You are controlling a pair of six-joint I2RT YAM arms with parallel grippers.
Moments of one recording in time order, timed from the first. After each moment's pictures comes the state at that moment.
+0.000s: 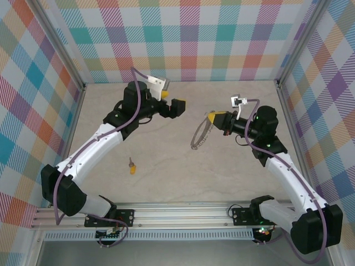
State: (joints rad) left arm -0.53 1.42 1.33 -0.22 0.28 -0.19; right arm 0.27 1.02 0.80 0.16 -0.83 0.57
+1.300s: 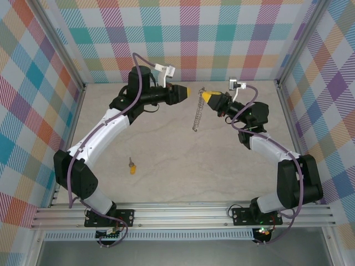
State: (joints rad) left arm -0.49 1.61 1.57 -0.23 0.64 -0.42; right arm 0.27 1.44 0.86 1.10 -0.88 0.99
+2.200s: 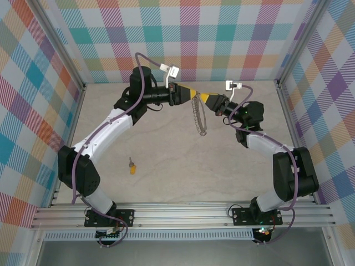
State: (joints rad) left arm -0.49 1.64 1.53 -0.03 0.84 -0.50; right arm 0.27 1.52 0.86 1.11 -0.87 1.05
